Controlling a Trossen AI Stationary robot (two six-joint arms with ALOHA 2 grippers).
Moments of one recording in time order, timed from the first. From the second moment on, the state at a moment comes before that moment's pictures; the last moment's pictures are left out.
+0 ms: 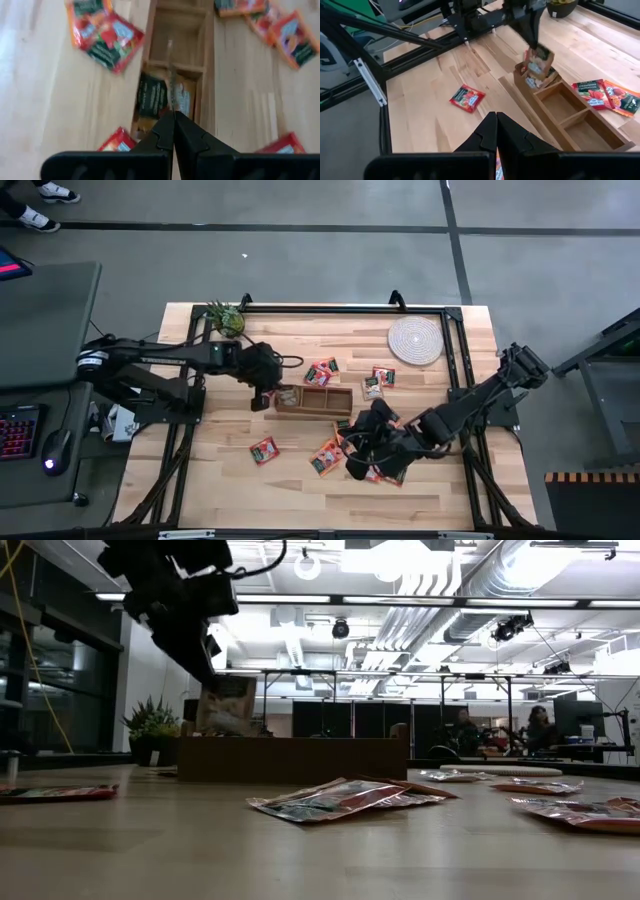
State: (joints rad) left arm 0.14 1.22 0.82 -0.54 0.09 0.06; right arm 0.56 1.59 1.38 -0.50 0.69 0.84
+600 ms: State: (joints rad) left arm 0.14 1.36 0.82 -0.48 0.11 0.10; right arm 0.55 1.59 1.38 -0.50 0.68 0.84
